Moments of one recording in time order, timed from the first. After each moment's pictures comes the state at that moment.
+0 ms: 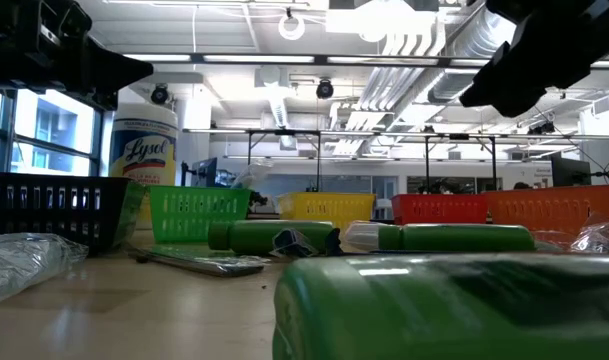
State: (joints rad) left arm 0.11 0.01 0.07 0.07 -0.04 -0.02; right arm 0.50 1.15 0.50 0.10 0.44 0.39
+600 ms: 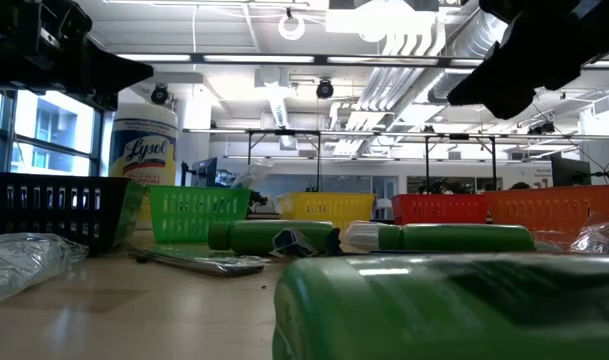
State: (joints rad) left arm 0.11 0.01 0.07 0.06 -0.04 -0.01; right arm 0.50 1.22 0.50 0.20 0.47 0.39
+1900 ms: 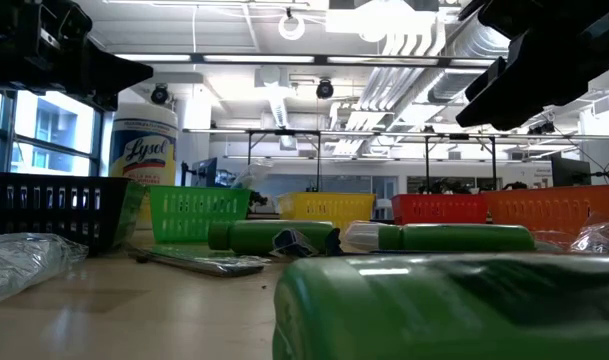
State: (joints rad) left arm 0.11 0.01 0.07 0.06 -0.04 -0.01; right arm 0.49 1.25 0.50 0.18 0.39 0.36
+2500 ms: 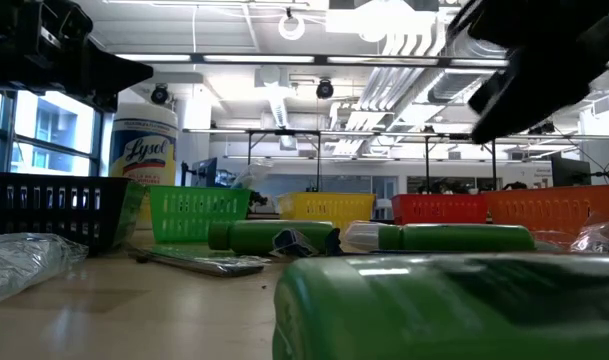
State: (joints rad) left arm 0.11 0.01 0.07 0.06 -0.04 -0.03; right arm 0.48 1.27 0.61 -0.12 0.31 0.49
